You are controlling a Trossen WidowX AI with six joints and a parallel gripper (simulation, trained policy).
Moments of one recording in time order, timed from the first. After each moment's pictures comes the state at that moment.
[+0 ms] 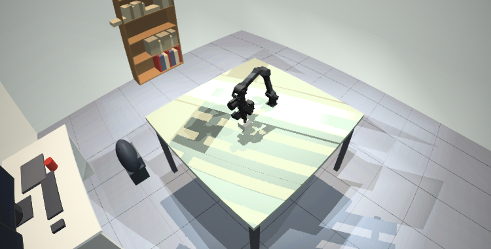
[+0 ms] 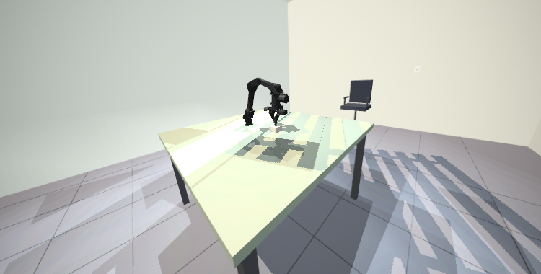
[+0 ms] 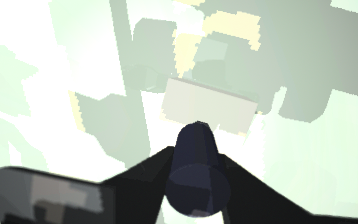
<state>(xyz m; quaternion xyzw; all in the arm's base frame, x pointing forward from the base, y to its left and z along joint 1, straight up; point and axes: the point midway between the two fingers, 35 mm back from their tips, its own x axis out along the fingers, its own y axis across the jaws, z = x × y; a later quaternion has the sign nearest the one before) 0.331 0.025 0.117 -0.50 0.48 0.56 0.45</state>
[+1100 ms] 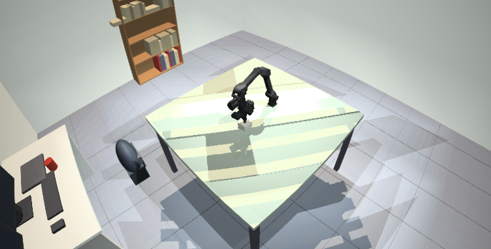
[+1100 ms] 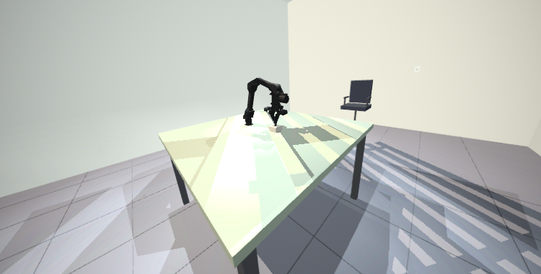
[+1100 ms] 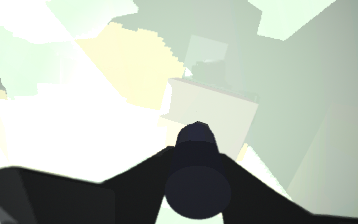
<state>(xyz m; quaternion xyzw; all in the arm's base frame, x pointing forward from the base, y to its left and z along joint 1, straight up) 0.332 0.026 0.116 -0.51 0.48 0.56 0.45</state>
